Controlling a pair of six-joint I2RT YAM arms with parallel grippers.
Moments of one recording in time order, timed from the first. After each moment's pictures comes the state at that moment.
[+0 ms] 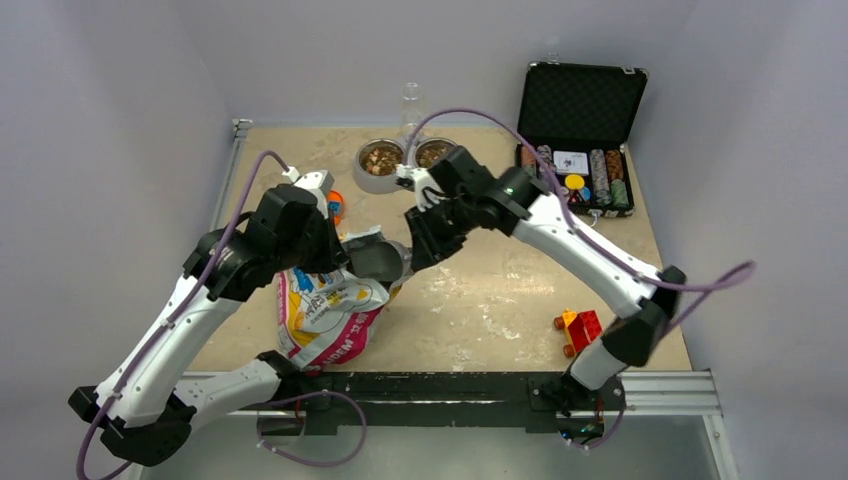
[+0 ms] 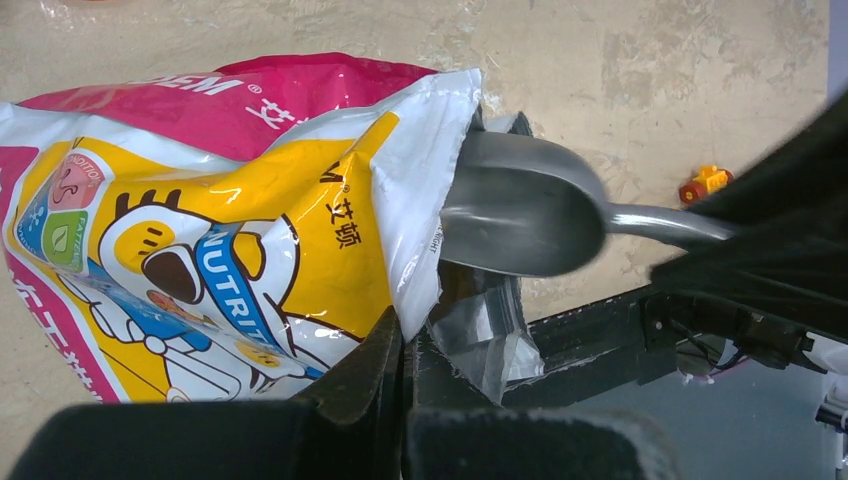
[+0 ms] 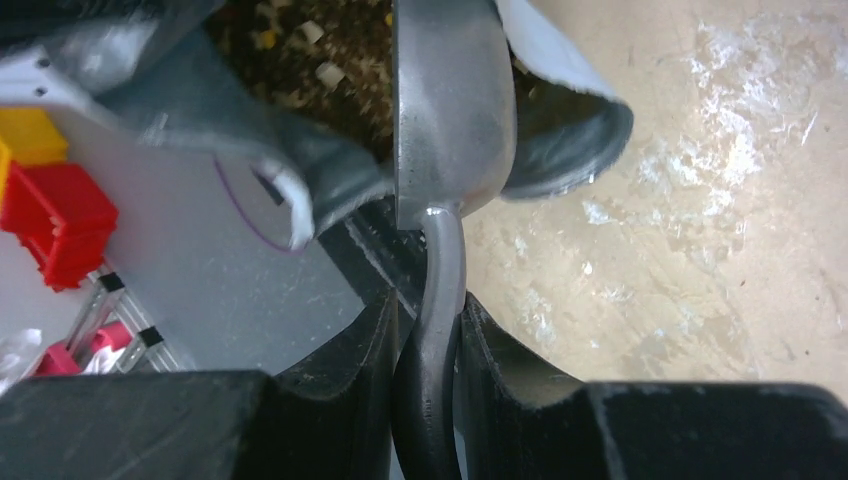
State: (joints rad) left arm -0.63 1.00 1.34 -1.12 -0.07 -0.59; right arm 0.83 1.50 1.65 -1.06 -0.39 0.27
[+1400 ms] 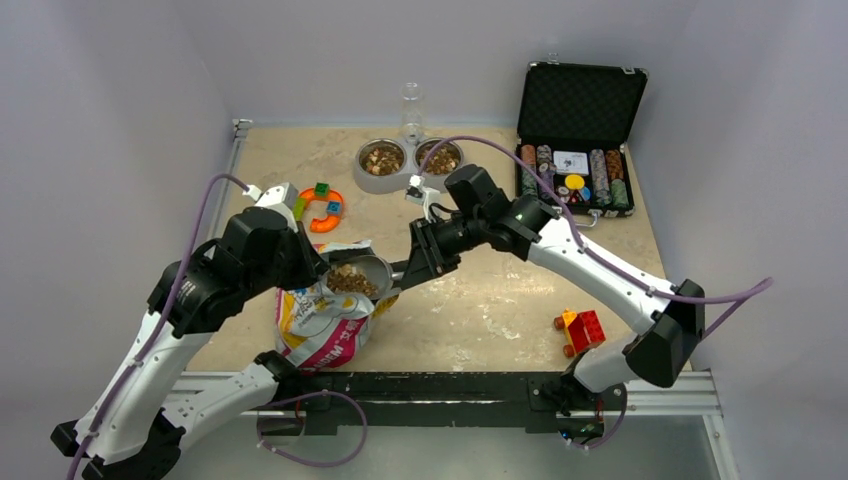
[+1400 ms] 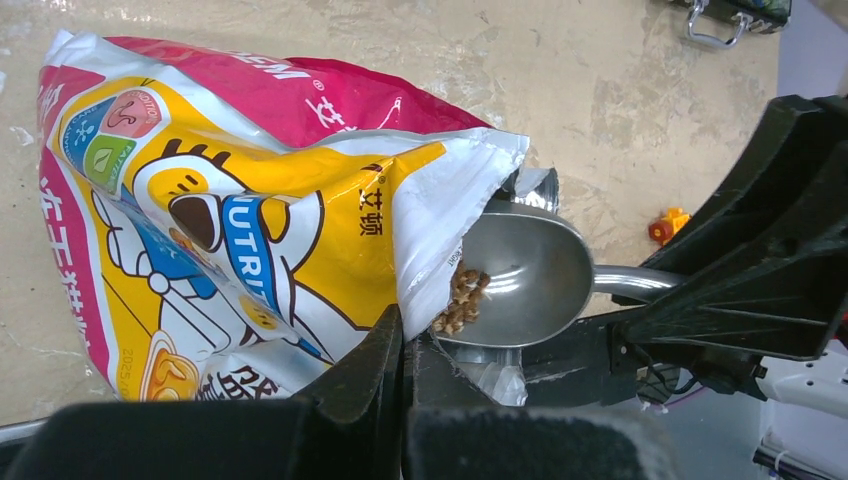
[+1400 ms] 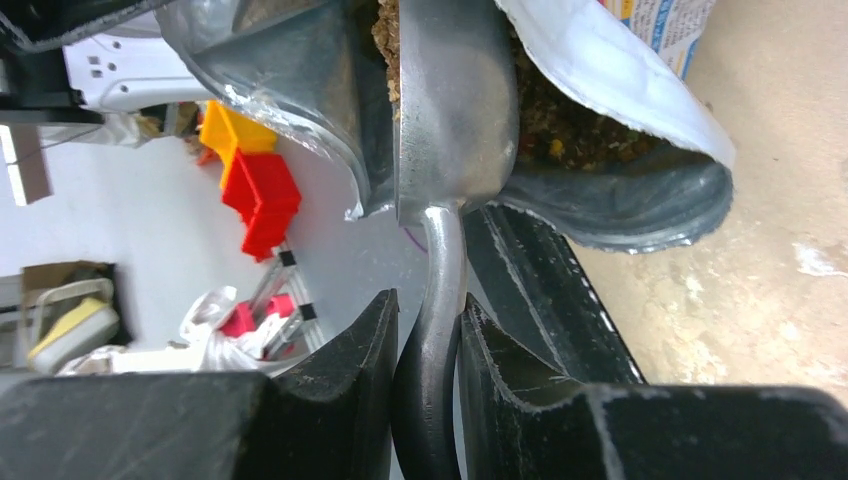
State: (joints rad) left arm -0.63 0.84 1.31 -1.20 -0.14 -0.72; right arm 0.82 1.43 1.39 -0.71 -0.68 0.50
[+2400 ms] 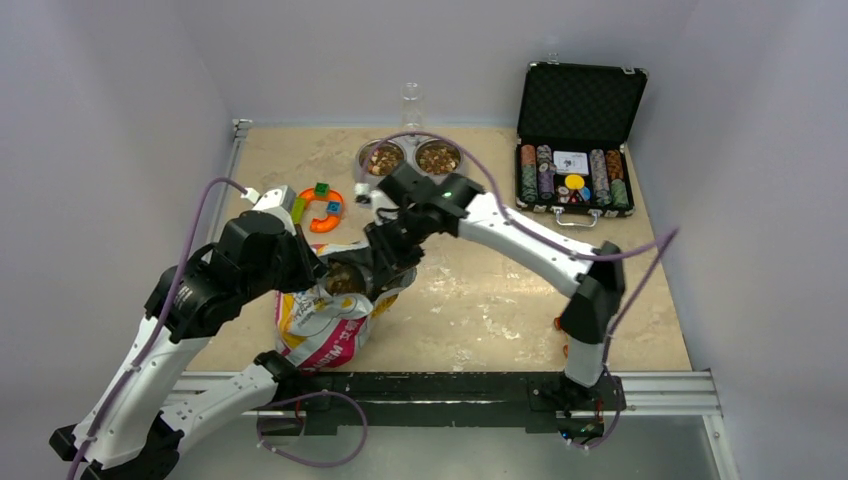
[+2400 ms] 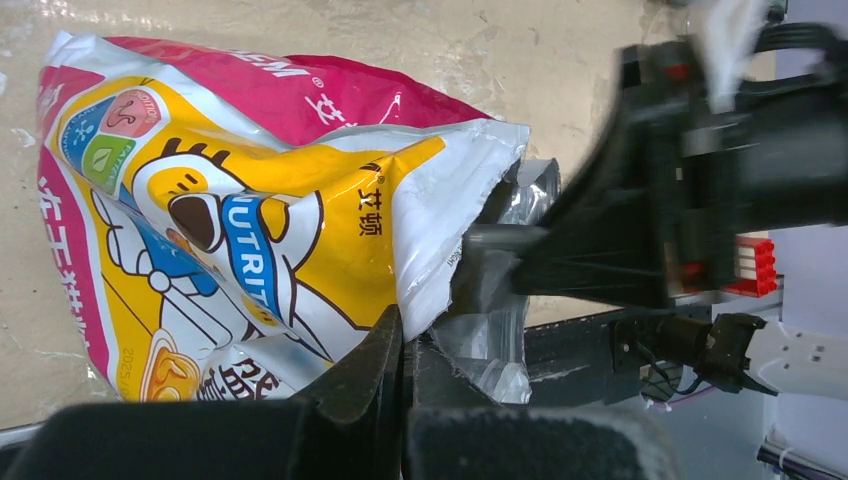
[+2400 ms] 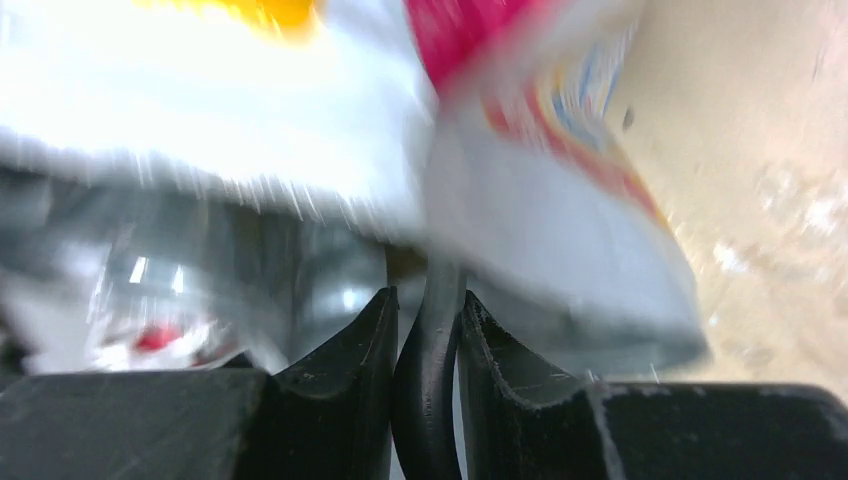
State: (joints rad) left arm -0.63 0.81 1.29 -1.19 -0.14 -0.72; right arm 0.88 1.75 1.73 -0.98 -0.54 0.45
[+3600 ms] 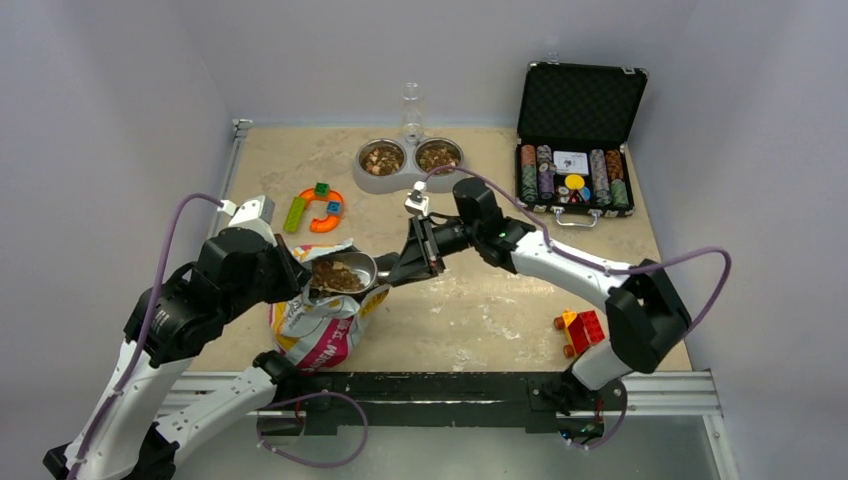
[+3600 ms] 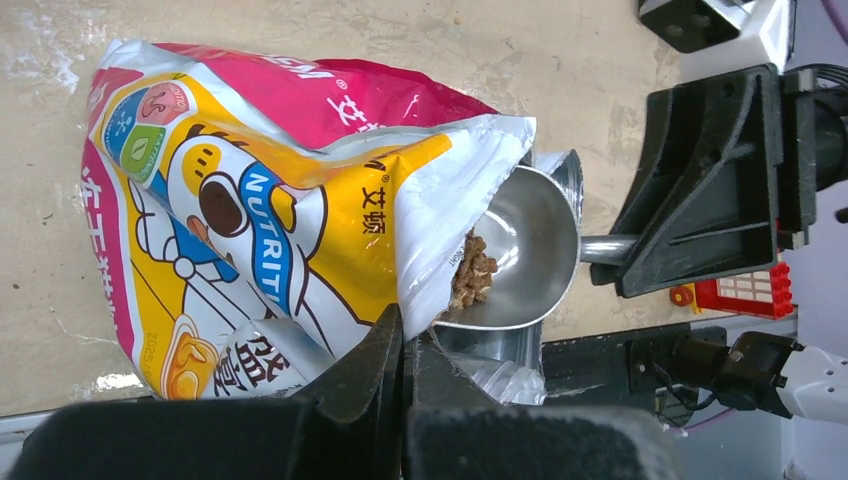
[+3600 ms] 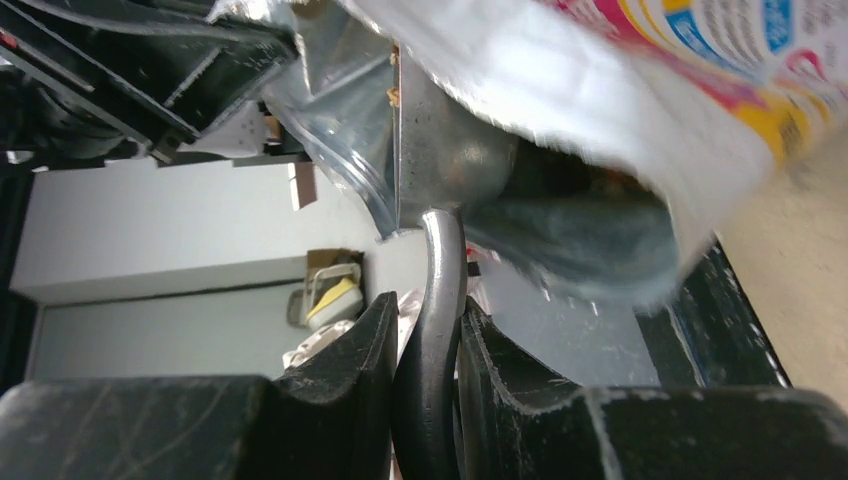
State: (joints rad) left arm -0.63 0.72 1.27 -1.23 -0.20 -0.73; right arm 0.73 1.50 1.03 0.02 -1.02 1.08
